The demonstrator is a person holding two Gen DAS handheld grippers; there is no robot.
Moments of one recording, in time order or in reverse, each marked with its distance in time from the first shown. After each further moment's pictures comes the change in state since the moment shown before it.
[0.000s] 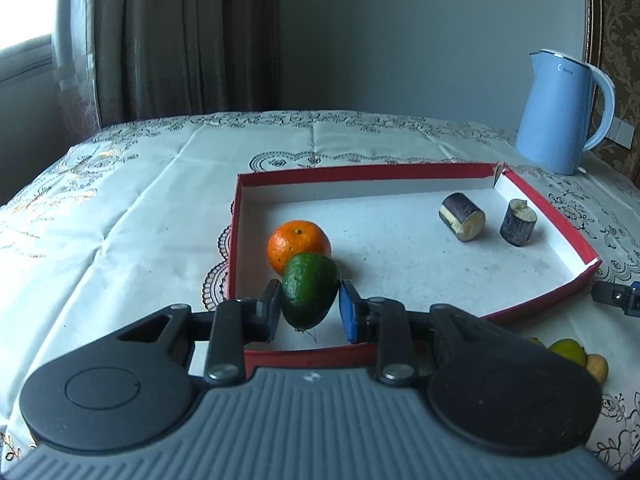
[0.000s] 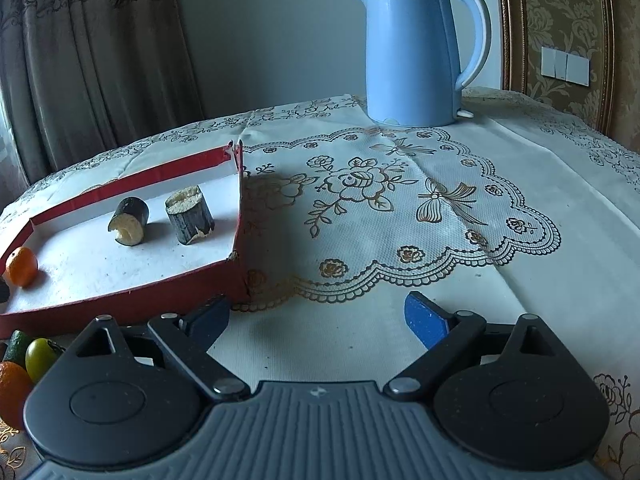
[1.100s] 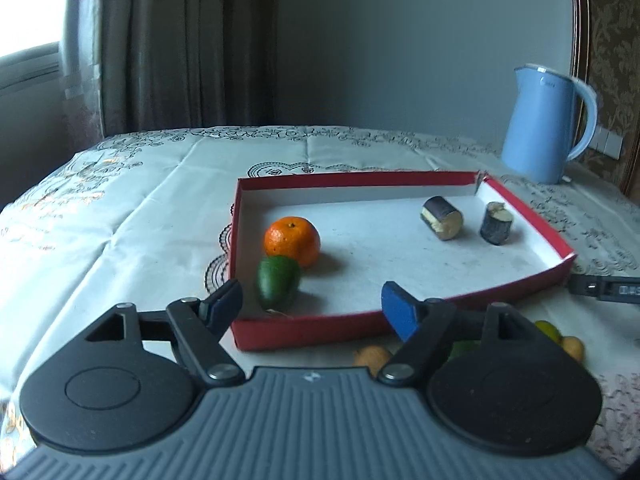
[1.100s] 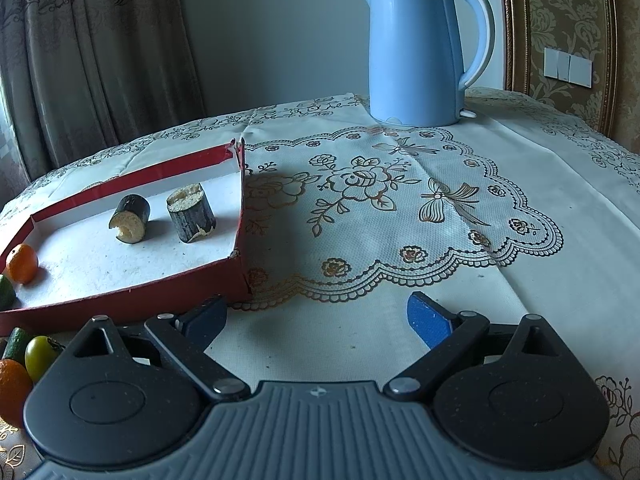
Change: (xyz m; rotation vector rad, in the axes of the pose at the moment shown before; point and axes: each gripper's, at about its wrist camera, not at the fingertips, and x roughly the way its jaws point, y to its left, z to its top) left arm -0.037 -0.003 -0.021 -0.018 -0.074 -0.017; right arm 0.001 0.001 0.000 -0.005 0.003 0.001
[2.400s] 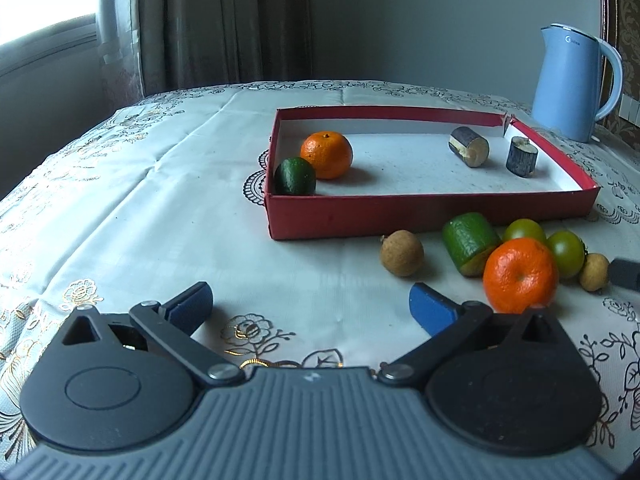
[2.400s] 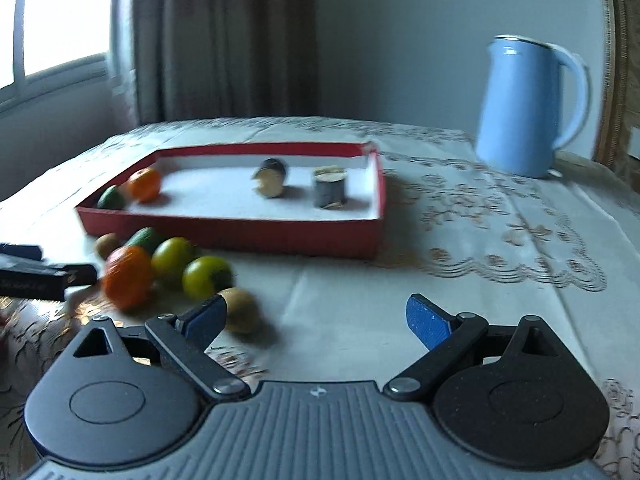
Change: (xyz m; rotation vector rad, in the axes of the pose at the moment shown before) left arm -0.014 -0.004 -0.048 -0.001 0.103 0.124; right arm -0.058 0.037 -0.039 -0.298 -0.047 0.238
